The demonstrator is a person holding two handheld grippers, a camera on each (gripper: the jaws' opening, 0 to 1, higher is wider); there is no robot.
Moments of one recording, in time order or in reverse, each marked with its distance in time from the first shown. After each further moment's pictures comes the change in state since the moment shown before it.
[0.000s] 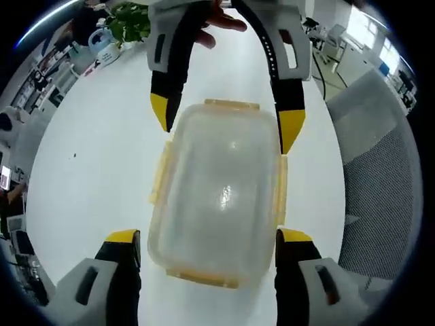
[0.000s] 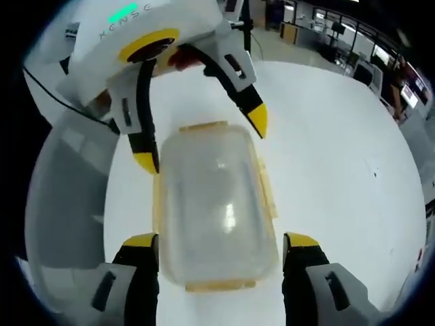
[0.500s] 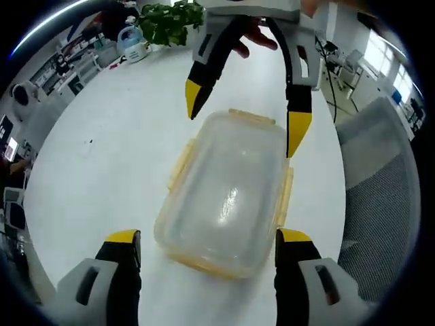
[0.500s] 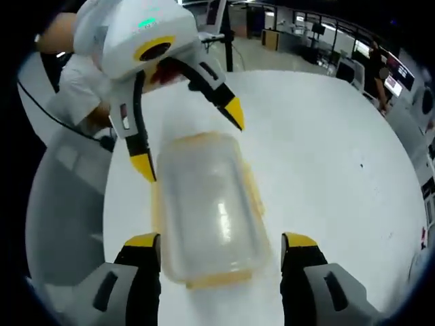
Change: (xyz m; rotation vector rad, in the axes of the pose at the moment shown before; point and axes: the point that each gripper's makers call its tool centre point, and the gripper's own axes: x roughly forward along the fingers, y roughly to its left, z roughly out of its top) left arm -0.013 0.009 -0.005 -0.167 -0.104 0.046; right arm -0.013 -0.007 0.001 0.107 -0.098 -0.064
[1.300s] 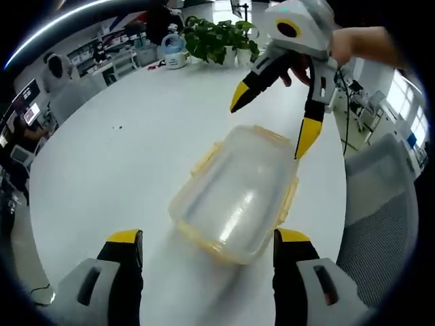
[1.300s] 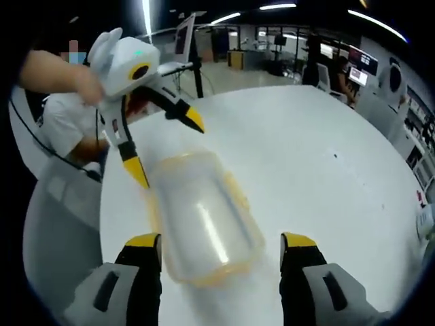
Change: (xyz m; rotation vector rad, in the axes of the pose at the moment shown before) left arm -0.021 0.008 -0.017 -0.214 -0.141 0.091; right arm -0.020 -0.005 0.001 0.154 -0.183 -0.130
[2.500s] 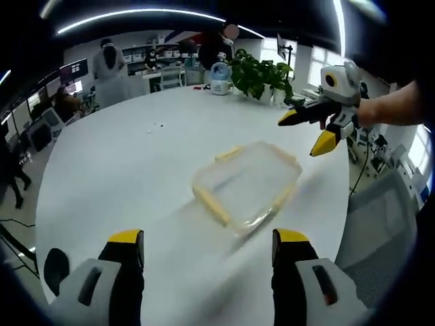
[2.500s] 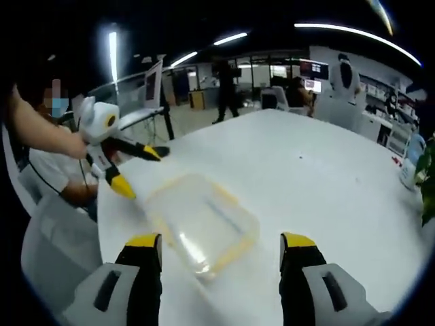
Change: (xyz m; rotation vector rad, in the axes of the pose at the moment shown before) left arm -0.038 0.002 -0.033 -0.259 -0.223 0.135; right arm -0.039 0.007 -0.009 0.197 -0.274 -0.163
